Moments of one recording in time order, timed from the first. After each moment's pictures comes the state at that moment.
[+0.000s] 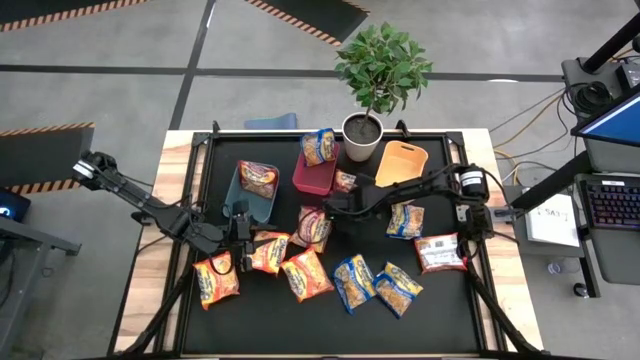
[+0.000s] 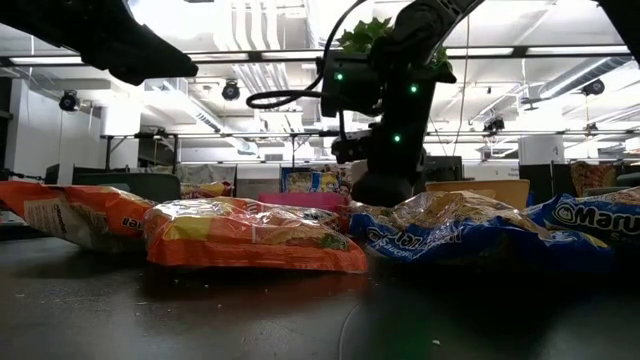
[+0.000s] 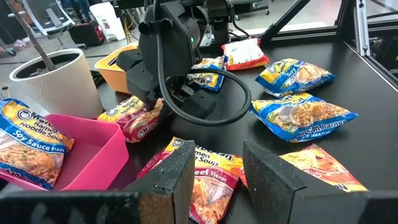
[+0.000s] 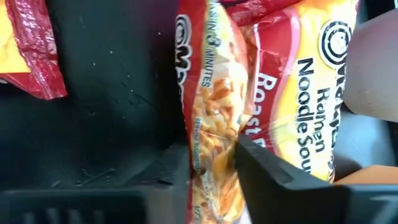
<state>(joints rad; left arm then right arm) -0.50 0.93 0.44 0.11 -0.65 -0.11 -0.04 1.99 1.32 -0.72 0.49 0.30</state>
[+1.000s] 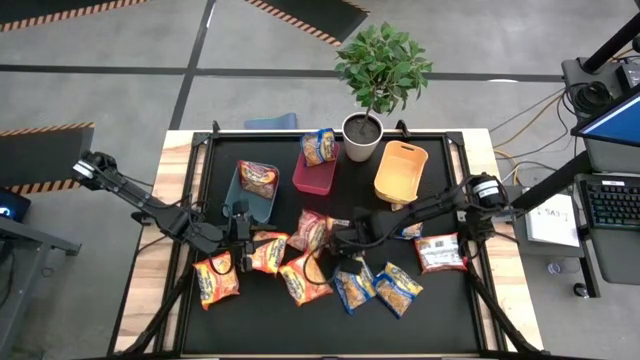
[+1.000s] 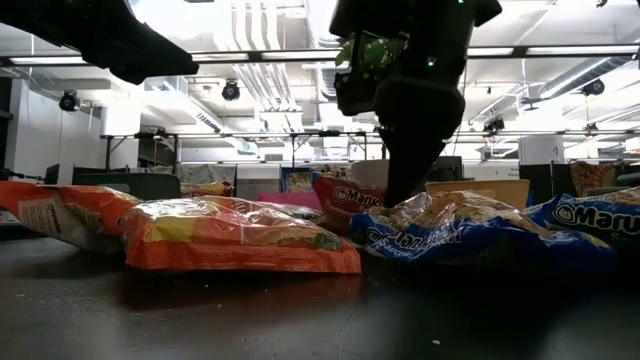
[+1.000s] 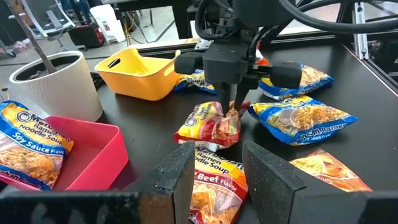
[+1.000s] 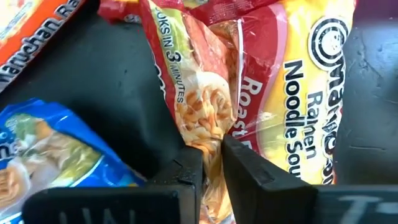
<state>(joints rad) -0.50 0.93 0.44 0.12 -0.65 -0.11 0.18 1.90 1.34 -0.72 0.15 0.40</state>
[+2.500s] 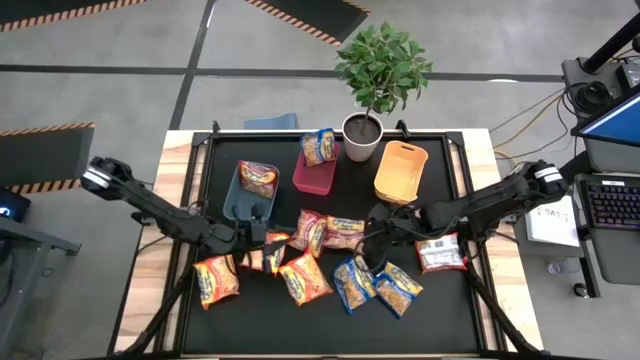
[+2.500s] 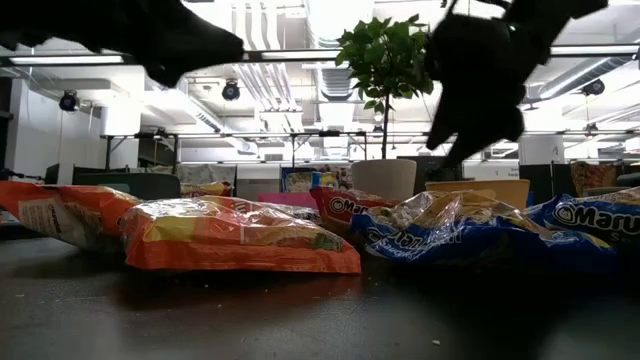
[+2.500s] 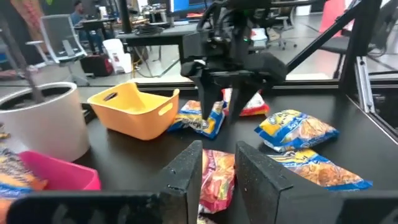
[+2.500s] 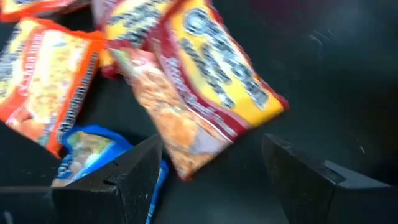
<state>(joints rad) -0.42 1.25 0.45 0.66 -0.61 -0.04 0.23 1.40 0.85 -0.43 0.26 0.84</state>
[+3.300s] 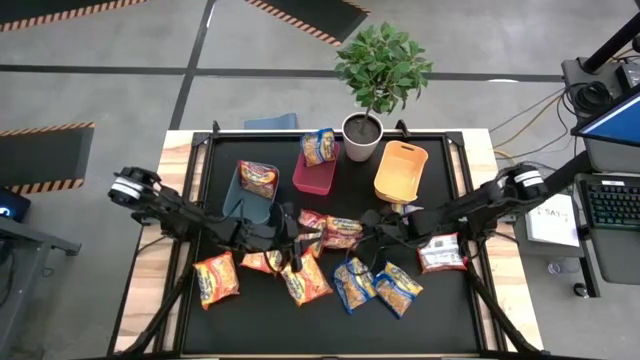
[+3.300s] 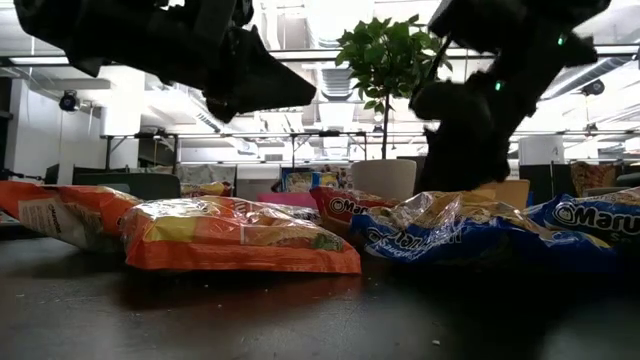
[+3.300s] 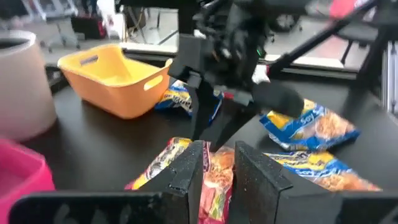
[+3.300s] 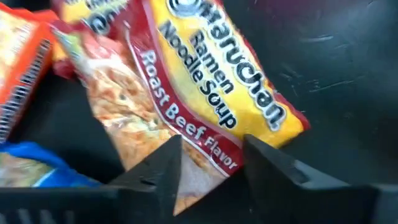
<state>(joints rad) -0.29 1.55 0.63 0.67 -0.48 -0.19 0.22 1.59 0.77 -0.15 0.33 0.75</state>
